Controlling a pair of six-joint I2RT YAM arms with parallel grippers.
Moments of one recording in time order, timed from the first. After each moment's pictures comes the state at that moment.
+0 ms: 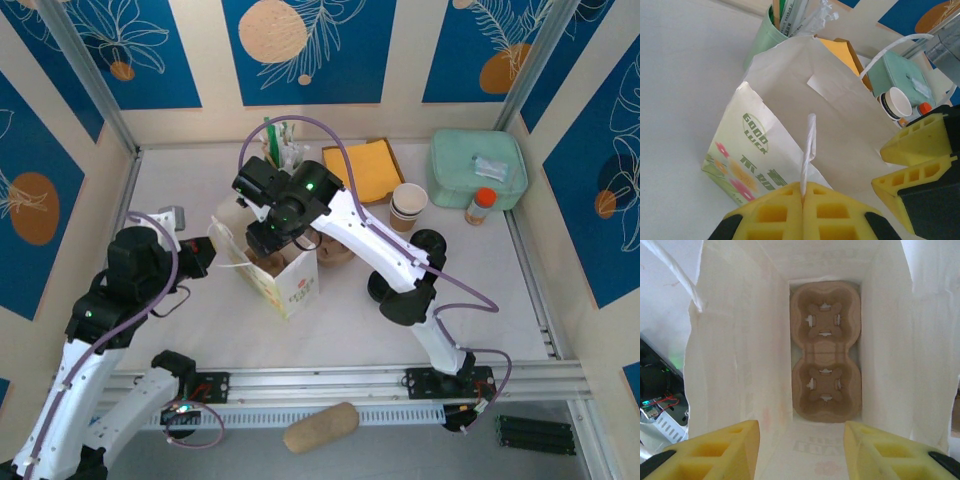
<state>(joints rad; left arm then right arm) -0.35 0.67 1.02 -0.84 0.12 -0.55 1.06 2.18 2.67 -1.65 0.03 0.32</state>
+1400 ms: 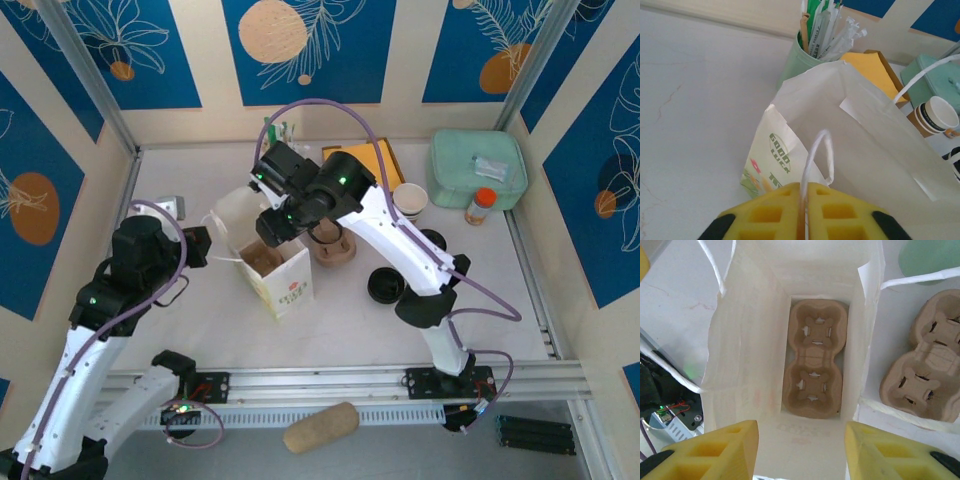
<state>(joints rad) -0.35 0.73 1.06 -0.82 -0.01 -0.43 1.03 2.06 2.67 -1.64 0.05 0.31</state>
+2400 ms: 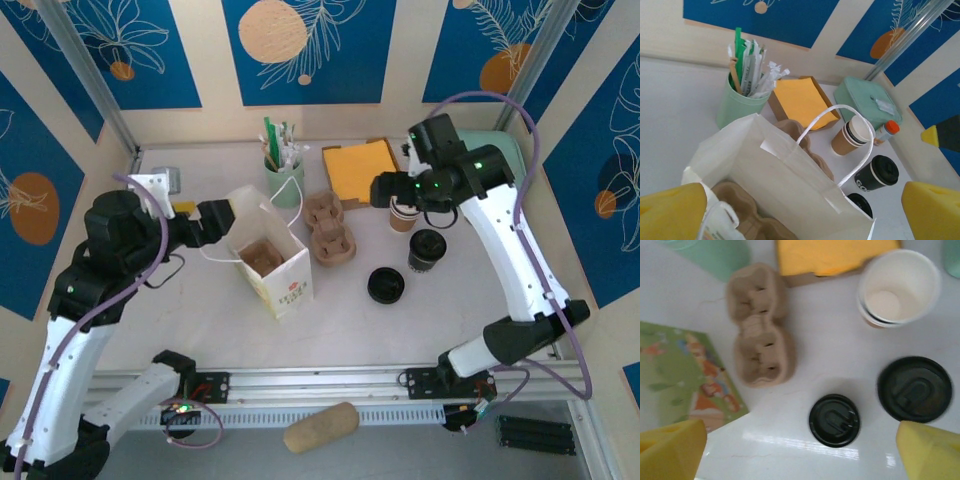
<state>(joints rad) -0.35 0.86 1.32 -0.82 0.19 -0.44 0.38 1.46 1.83 -1.42 -0.02 0.39</state>
